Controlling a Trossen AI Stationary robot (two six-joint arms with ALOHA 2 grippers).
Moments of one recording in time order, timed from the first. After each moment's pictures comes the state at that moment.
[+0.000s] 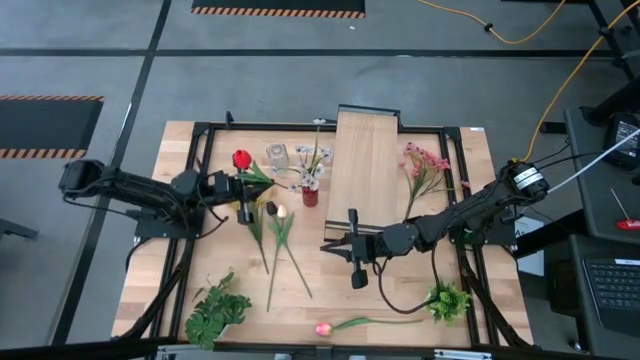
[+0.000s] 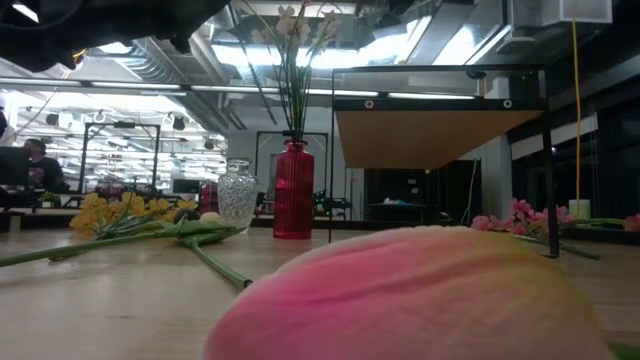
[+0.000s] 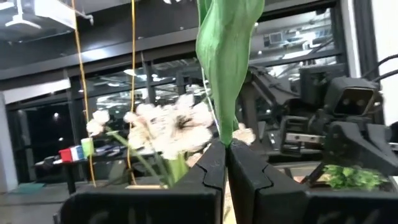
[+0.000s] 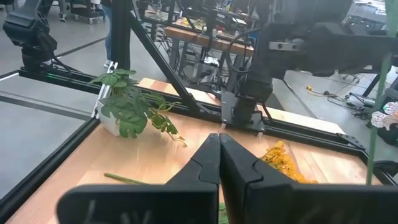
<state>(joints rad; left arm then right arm) 0.01 0.89 0.23 1.02 -0.15 0.17 0.41 1.57 0.89 0.56 0.35 -0.16</state>
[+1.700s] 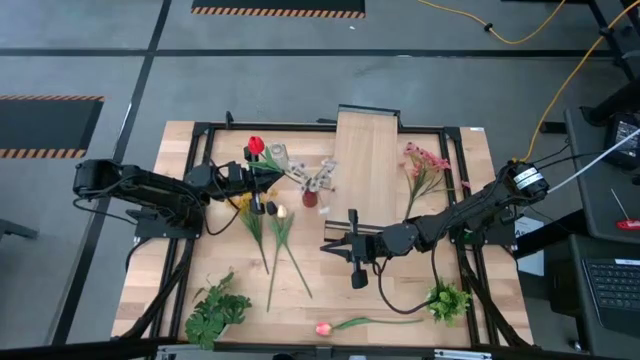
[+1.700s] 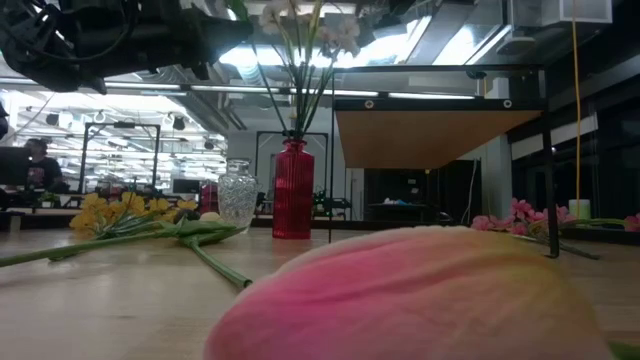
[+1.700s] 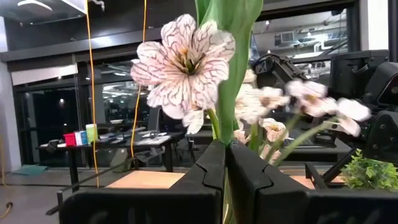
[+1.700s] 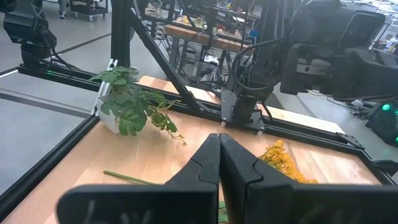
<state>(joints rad) 0.17 1.14 0.23 1.26 -0.04 0.06 0.41 1.57 0.89 0.55 0.35 -0.17</state>
